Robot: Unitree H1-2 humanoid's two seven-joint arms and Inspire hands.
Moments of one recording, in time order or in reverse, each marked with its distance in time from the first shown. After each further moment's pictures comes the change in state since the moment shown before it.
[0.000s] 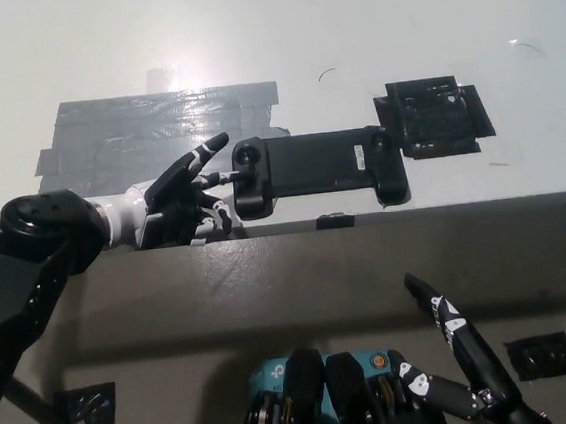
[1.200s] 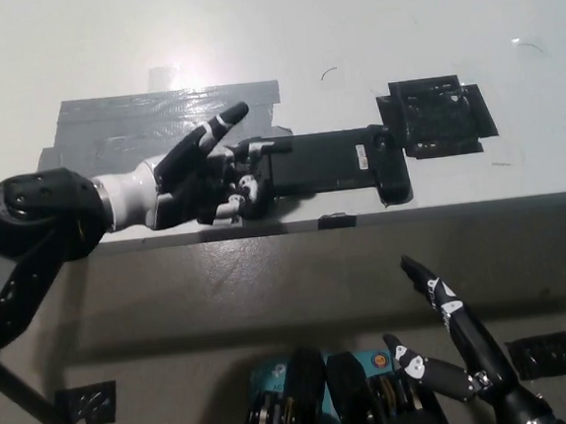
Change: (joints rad) left_arm -0.019 0.093 -0.057 -0.309 -0.279 0.015 0.069; right_arm -0.052 0.000 -0.006 0.012 0.001 0.001 0.000
